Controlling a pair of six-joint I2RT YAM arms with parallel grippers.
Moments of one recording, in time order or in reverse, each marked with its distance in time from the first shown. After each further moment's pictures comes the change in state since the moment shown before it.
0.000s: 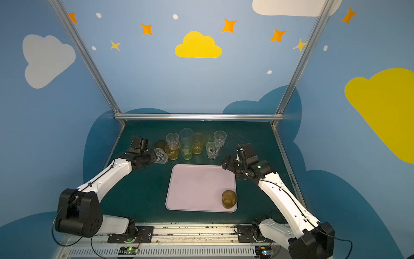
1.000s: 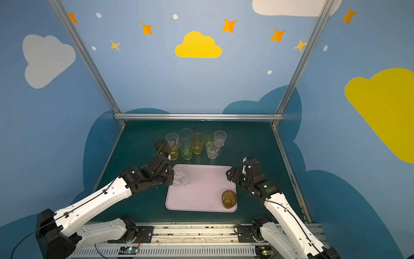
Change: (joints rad) left arm -0.586 -0.215 -0.002 -0.335 -0.091 -0.090; right arm -0.063 -0.235 -0.323 0.147 -0.041 -0.004
